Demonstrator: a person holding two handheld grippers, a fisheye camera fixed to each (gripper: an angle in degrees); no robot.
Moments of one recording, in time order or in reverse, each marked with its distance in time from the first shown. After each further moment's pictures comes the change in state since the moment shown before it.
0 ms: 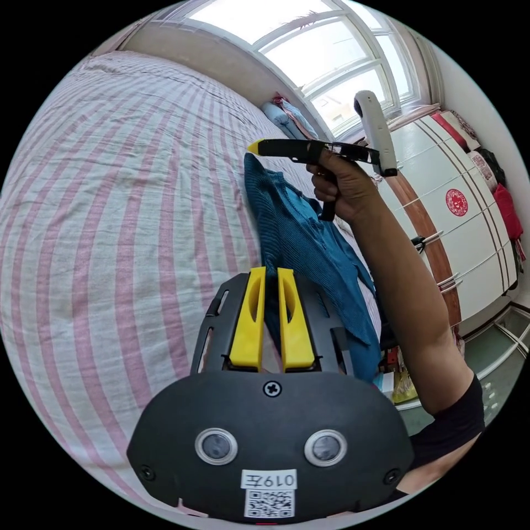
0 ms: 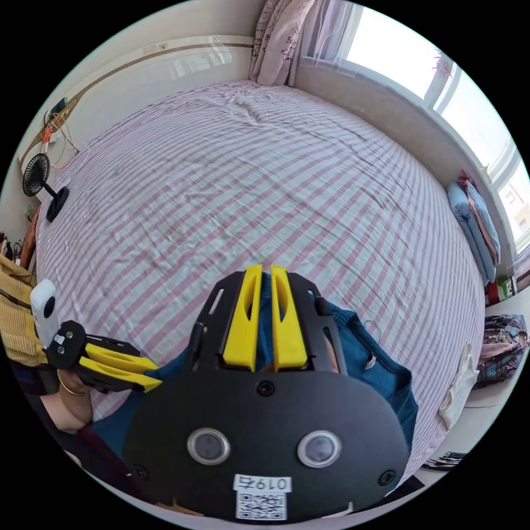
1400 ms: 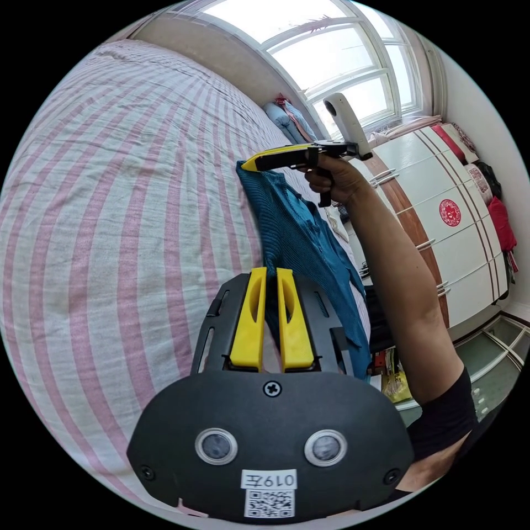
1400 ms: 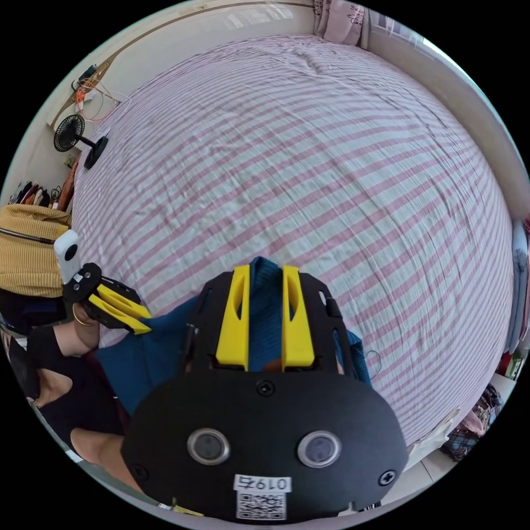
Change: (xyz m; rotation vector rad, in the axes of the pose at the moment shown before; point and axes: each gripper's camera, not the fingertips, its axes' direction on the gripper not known) left arm -0.005 0.004 0.003 -0.001 0.058 -0.040; right arm 0.054 -0.008 0.079 -0.257 -0.242 -0.251
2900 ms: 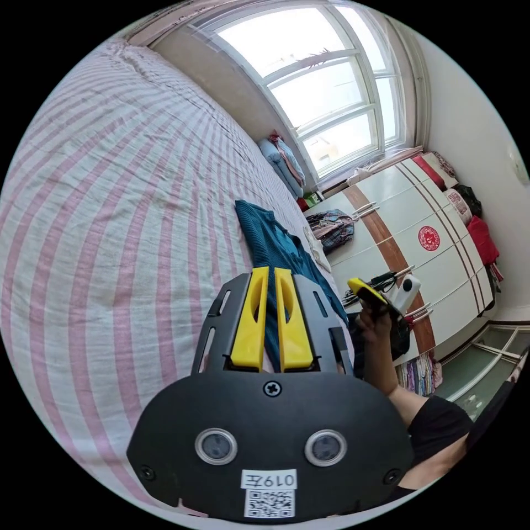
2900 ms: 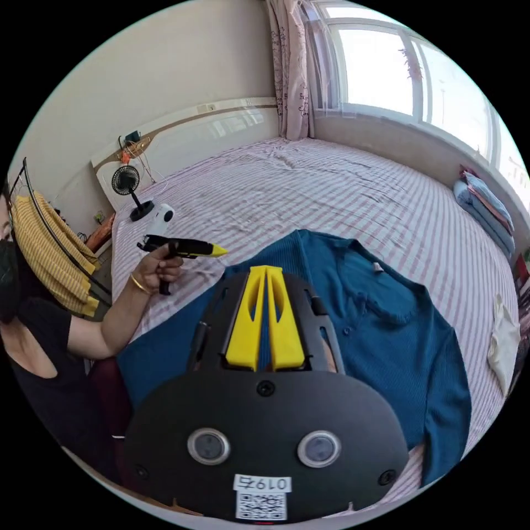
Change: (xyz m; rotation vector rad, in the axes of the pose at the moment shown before) left arm -0.009 -0.047 -0.038 0.194 0.080 -0.018; right arm -0.253 0.579 -0.065 0.640 0.023 0.209
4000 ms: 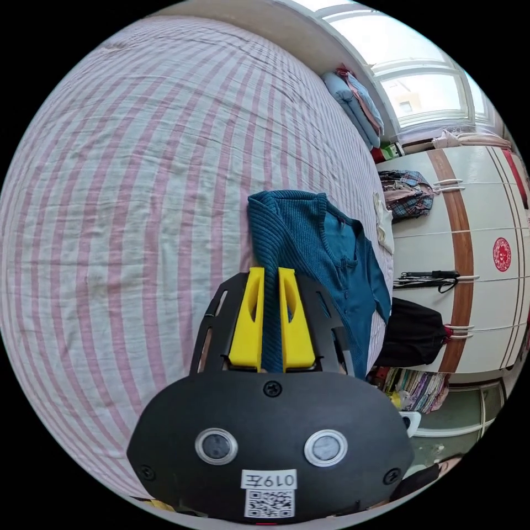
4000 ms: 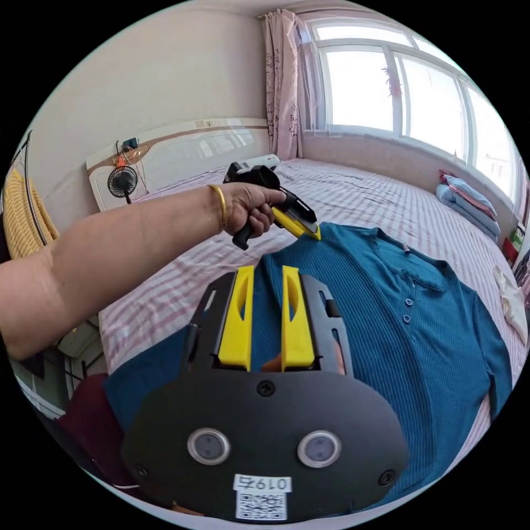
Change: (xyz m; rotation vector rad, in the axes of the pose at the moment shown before) left arm -0.003 -0.219 0.162 -0.412 -0.330 -0.161; right arm -0.186 0.146 0.026 0.121 0.063 0.019
